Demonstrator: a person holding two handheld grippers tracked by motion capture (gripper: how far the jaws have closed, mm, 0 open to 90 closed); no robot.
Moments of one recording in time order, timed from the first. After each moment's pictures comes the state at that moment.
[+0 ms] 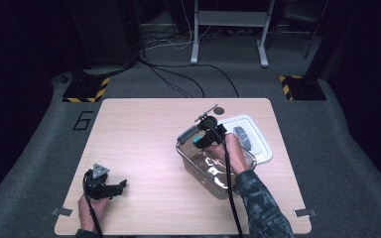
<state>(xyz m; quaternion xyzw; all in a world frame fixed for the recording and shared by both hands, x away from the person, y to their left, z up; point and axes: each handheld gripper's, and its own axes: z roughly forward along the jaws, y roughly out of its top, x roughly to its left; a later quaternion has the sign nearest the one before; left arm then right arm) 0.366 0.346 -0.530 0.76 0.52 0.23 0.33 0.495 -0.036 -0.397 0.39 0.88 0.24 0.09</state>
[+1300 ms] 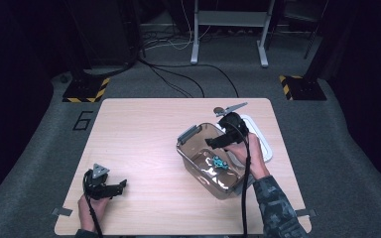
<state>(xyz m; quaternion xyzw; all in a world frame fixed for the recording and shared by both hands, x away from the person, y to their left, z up) 0.366 0.346 -0.530 0.76 0.52 0.23 0.33 0.465 -0.095 -0.355 0.39 0.85 0.33 0.14</state>
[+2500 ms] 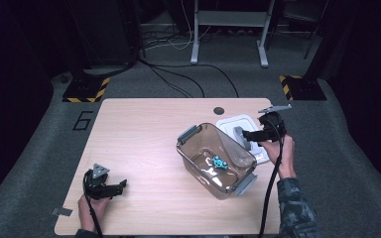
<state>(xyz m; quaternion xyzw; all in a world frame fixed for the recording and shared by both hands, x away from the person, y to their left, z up) 0.366 0.346 -0.530 0.76 0.52 0.23 0.33 0.480 -0.201 -0.378 0.50 0.77 0.33 0.21</state>
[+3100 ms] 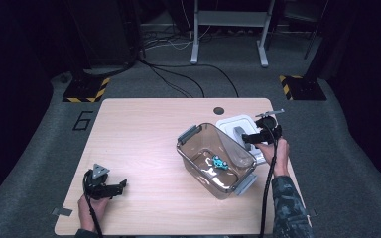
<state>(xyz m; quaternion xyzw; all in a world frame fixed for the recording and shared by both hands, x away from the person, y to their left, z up) 0.366 0.346 -0.530 0.76 0.52 0.23 0.33 0.508 -0.207 -0.427 0.53 0.77 0.30 0.20</state>
